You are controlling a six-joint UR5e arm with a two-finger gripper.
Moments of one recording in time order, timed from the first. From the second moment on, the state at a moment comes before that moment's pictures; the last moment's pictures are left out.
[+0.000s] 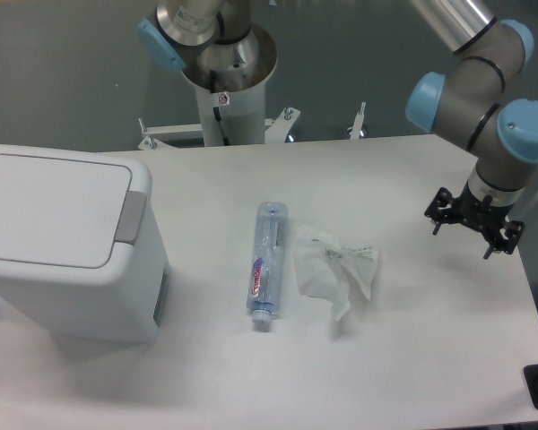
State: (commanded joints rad) arm 2.87 -2.10 -1.49 -1.06 1.51 1.43
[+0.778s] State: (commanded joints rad) arm 2.76 -2.06 -1.47 -1.09 1.50 1.13
